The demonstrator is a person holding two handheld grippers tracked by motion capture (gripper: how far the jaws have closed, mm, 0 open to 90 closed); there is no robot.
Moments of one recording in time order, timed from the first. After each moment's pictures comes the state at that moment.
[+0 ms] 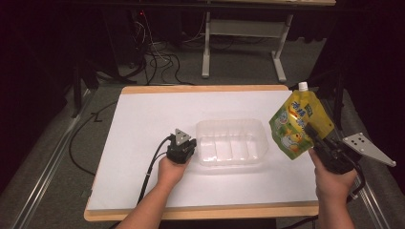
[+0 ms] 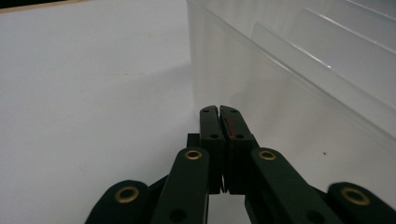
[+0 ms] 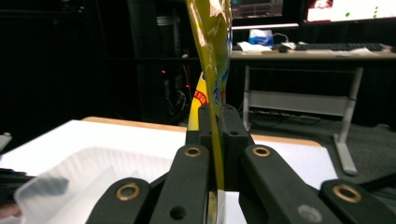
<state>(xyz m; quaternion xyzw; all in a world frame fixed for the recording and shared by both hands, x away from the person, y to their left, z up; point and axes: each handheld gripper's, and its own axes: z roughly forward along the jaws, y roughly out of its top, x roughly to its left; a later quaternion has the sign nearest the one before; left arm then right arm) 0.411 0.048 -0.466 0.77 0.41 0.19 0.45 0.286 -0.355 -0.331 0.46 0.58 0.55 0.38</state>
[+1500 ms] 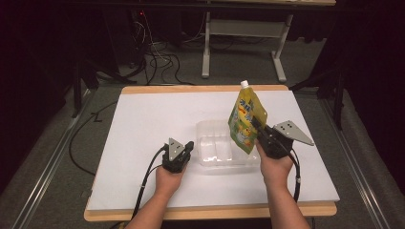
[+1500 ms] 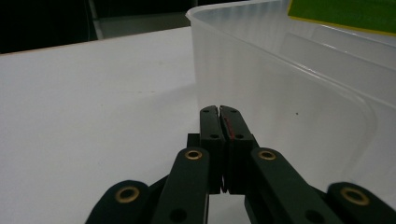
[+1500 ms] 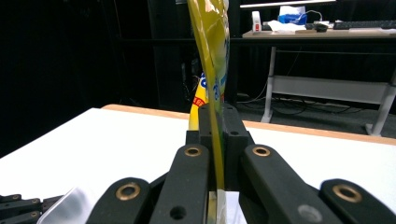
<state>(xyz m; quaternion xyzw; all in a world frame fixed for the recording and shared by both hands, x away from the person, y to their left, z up) 0.385 0.062 -0.481 0.73 0.39 0.24 0.51 0.347 -0.240 -0.362 0.47 0.61 0.54 0.35</state>
